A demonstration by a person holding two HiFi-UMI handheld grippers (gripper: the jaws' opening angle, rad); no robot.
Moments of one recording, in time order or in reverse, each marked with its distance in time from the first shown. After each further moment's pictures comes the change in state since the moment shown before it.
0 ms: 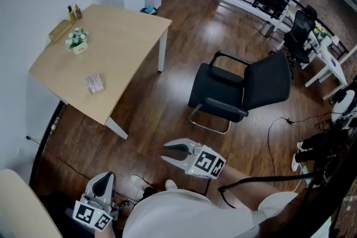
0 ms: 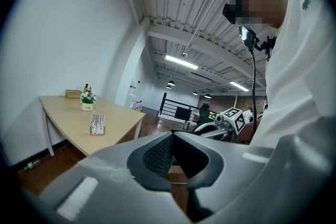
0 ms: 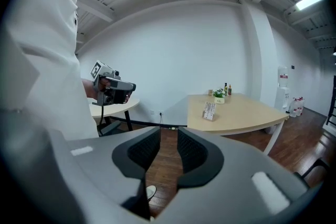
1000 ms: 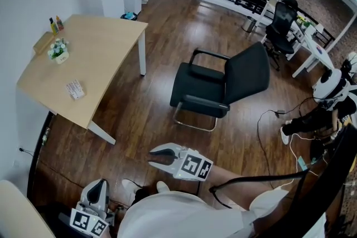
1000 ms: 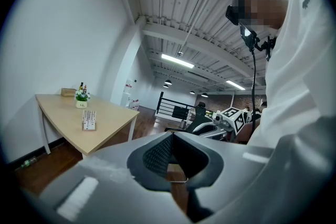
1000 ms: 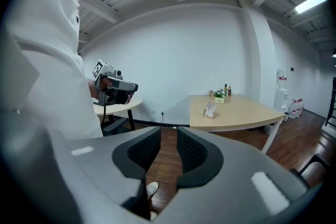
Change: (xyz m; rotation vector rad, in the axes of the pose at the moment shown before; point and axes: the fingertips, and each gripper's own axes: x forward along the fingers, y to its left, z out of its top) left arm 0.007 -0.061 -0.025 0.007 0.010 -0.024; right arm -0.048 0.026 -0.029 -0.010 -0.018 0.005
